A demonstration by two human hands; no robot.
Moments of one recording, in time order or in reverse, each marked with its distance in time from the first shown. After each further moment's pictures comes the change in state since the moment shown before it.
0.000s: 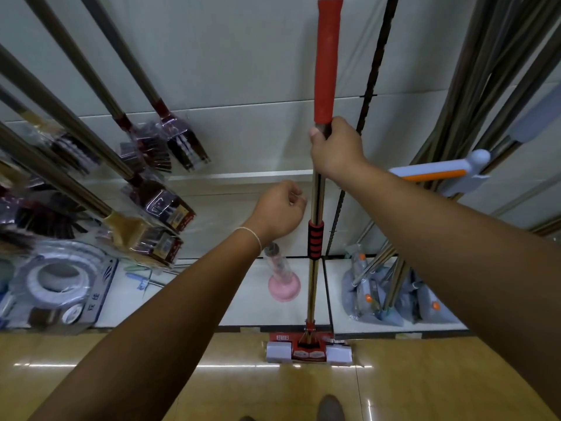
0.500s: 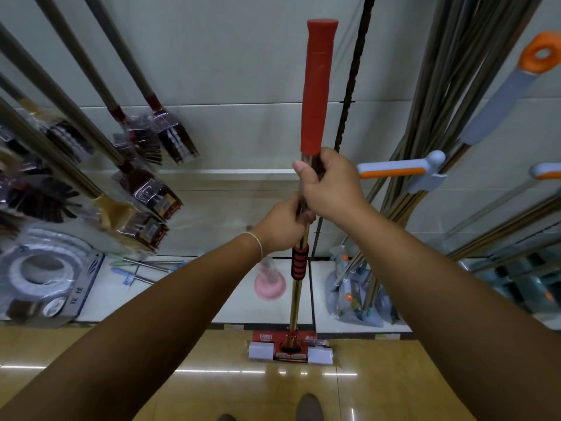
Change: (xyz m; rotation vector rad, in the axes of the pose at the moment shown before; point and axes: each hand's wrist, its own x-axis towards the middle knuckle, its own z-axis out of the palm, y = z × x) left_hand -0.036 0.032 0.031 -0.096 -0.203 0.144; right_hand -0.080 0.013 -0.035 0.008 -0.018 -0.148
